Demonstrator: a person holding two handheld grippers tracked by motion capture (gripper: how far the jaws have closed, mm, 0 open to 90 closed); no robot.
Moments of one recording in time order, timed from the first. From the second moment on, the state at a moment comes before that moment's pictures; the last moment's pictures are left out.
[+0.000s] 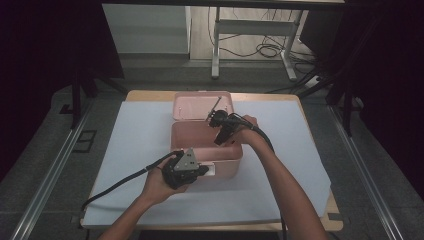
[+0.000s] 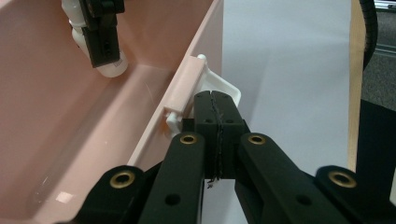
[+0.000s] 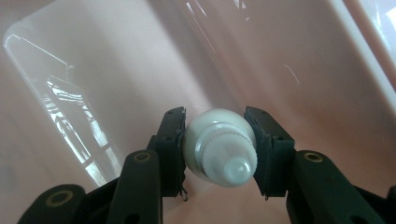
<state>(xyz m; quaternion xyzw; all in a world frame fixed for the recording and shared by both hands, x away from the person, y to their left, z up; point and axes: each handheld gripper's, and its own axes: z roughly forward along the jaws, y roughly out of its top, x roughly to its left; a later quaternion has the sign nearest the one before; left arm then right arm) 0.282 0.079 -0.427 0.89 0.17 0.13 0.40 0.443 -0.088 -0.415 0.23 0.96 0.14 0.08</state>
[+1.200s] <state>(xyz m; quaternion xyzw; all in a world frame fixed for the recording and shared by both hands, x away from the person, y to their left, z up) 0.281 0.080 -0.427 0.89 0.17 0.13 0.40 0.442 -0.094 -0.408 0.22 0.96 0.15 0.11</state>
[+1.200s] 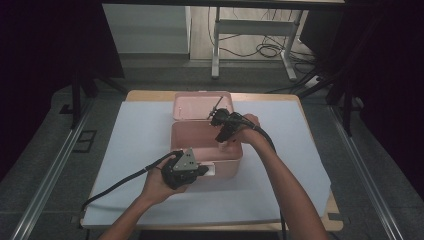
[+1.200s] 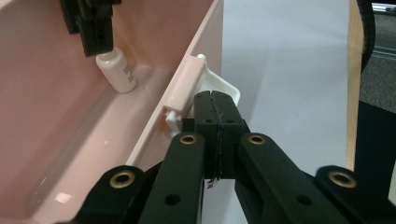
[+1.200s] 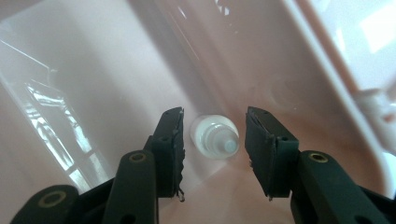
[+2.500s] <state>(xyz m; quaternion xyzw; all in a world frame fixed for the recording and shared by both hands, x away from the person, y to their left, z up) 0.281 0.079 -0.426 0.89 0.17 0.13 0.40 0.430 -0.162 -0.359 0.31 0.90 0.29 0.13</state>
